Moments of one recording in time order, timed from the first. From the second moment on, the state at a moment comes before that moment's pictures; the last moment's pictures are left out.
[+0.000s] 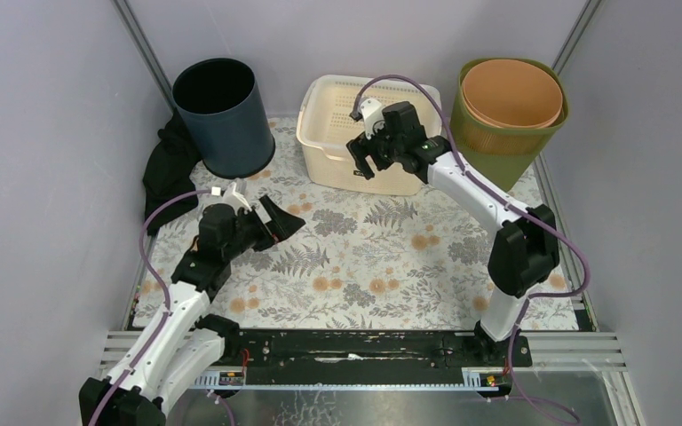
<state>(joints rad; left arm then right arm) -0.28 0.75 0.54 -0.22 0.32 -0.77 0.55 1.77 1.59 -0.43 -0.11 -0.22</state>
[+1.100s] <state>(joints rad) -0.28 0.89 0.56 -0.17 0.32 -0.75 0.55 2.03 1.84 -0.47 -0.16 -0.35</state>
